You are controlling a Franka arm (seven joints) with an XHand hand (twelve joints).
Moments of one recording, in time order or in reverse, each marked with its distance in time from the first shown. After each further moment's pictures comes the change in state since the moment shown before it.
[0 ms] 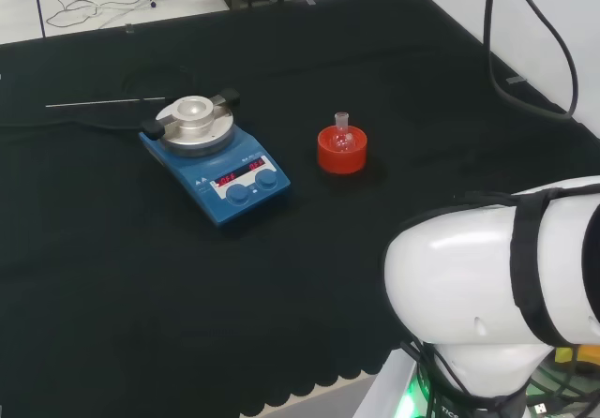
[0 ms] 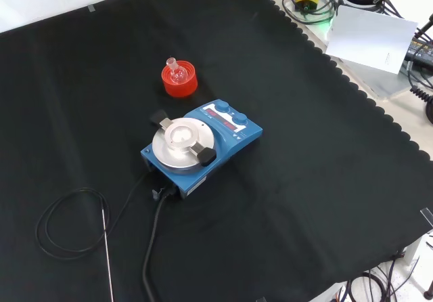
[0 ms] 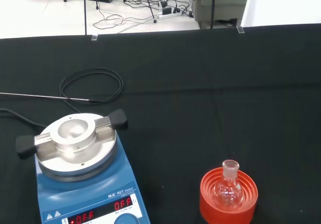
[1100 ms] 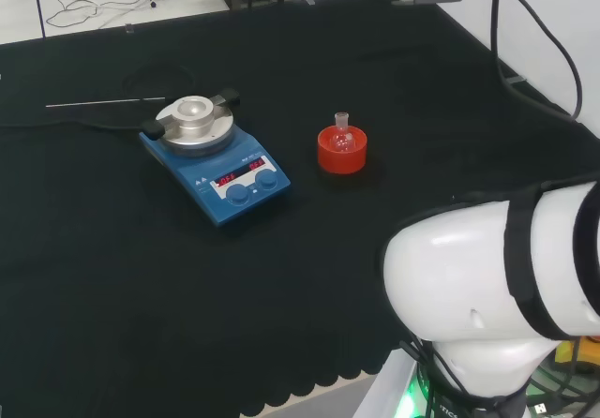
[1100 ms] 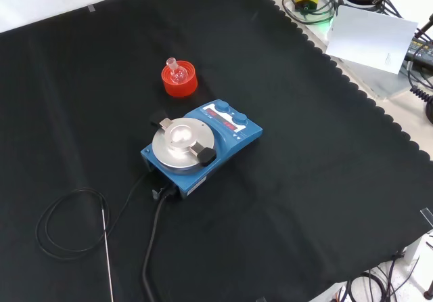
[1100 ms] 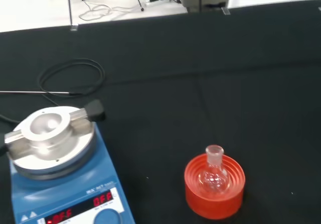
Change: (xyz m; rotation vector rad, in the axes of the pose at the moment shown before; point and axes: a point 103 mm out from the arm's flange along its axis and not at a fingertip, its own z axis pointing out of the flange) arm -0.035 0.023 0.034 0.044 0.043 0.058
